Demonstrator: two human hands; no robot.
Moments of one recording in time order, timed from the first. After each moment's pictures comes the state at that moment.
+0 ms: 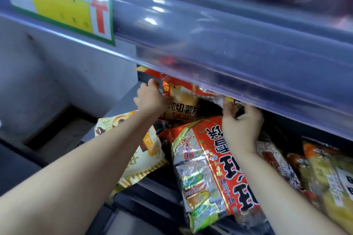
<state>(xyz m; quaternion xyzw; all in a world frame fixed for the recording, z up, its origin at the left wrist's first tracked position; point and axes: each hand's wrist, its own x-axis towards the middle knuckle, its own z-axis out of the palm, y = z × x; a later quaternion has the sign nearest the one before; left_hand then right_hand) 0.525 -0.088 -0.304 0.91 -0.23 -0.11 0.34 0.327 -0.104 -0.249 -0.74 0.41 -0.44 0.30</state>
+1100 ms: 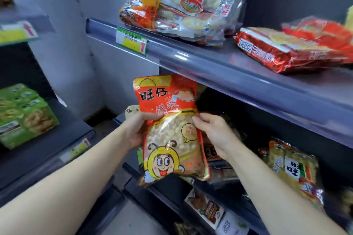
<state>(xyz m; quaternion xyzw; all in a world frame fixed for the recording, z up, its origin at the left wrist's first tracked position) 0.386 0.096 -0.220 0.53 -0.10 -0.48 0.69 0.239 -0.052 -0.209 -0.70 0.24 -0.14 0.66</state>
